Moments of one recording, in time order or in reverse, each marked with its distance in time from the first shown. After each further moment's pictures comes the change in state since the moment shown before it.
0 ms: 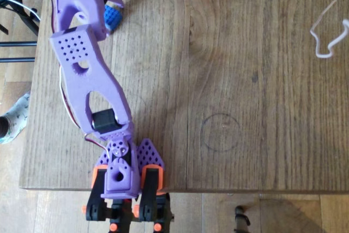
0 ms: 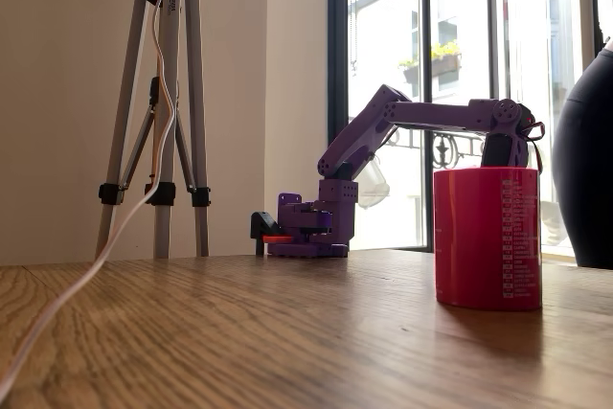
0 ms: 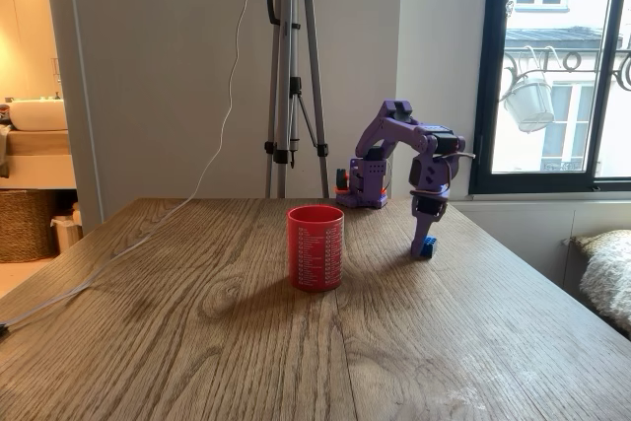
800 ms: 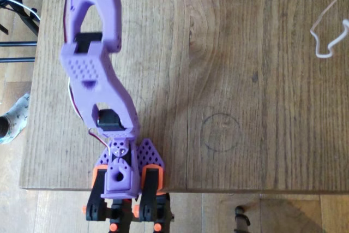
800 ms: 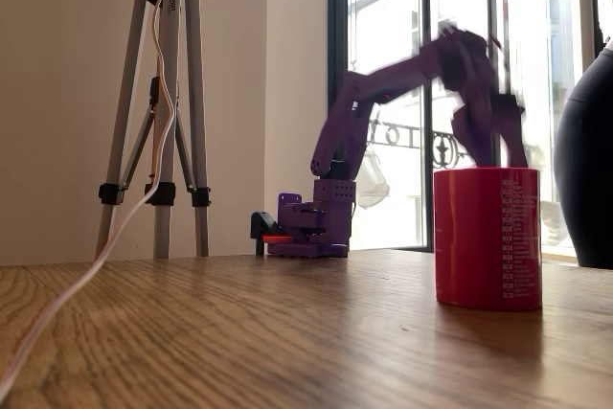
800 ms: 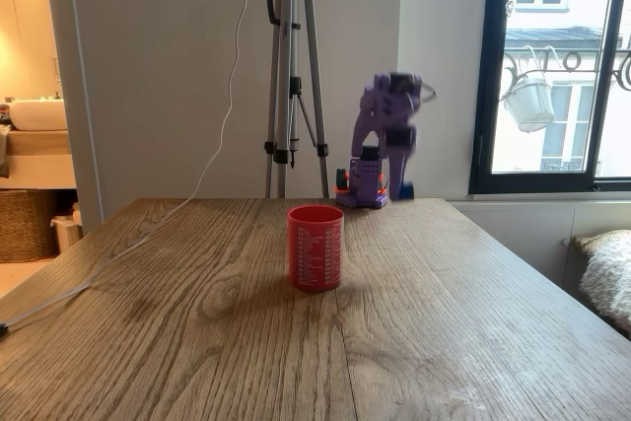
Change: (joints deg) arm 14.0 28.2 1.3 -11.0 -22.4
